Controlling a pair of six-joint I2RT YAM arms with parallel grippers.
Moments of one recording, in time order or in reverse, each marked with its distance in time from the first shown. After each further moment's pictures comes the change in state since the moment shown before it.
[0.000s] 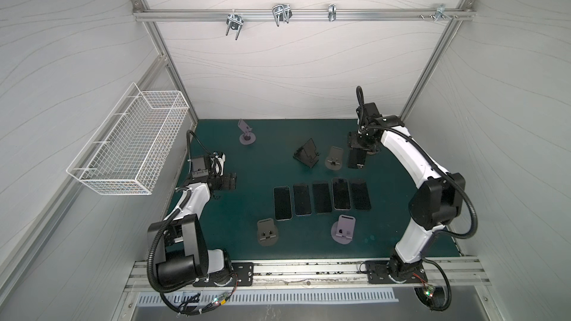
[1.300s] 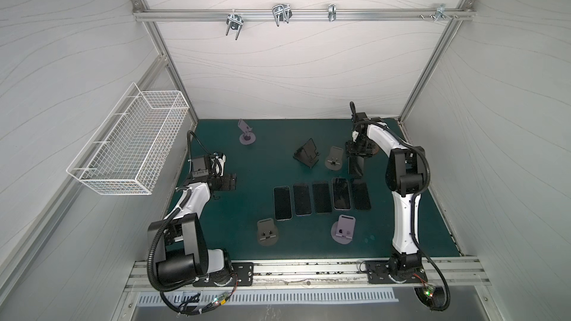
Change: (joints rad) left arm 0.000 0.006 0.002 -0.016 0.000 0.000; right arm -0.104 0.455 0.201 -0.046 -0.069 -0.111
